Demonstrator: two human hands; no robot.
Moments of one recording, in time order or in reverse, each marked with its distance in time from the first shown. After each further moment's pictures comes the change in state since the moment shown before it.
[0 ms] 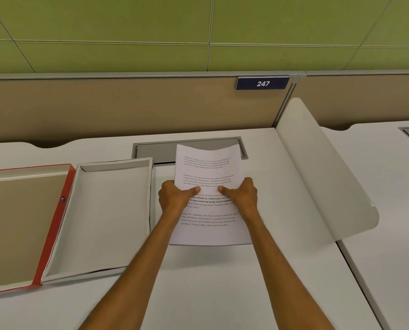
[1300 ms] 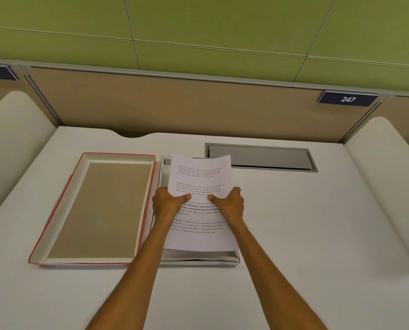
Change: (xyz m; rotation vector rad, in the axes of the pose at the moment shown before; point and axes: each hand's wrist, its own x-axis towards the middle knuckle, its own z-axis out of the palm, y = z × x) left_hand 0.076 -0.116 -0.246 -0.077 0.093 -0.108; right_hand -0.109 -0.094 0.251 -0.060 -0.146 -0.050
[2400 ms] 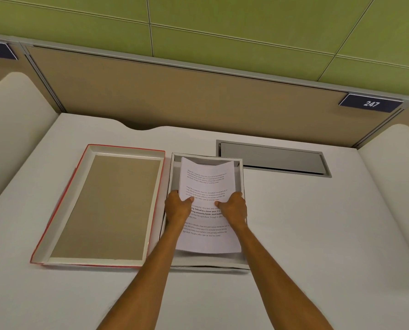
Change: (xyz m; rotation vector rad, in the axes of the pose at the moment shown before) left_hand 0.034 -0.031 0.012 -0.020 -0.029 -0.056; right_hand 0.026 0.006 0.048 -0.256 0.002 -0.010
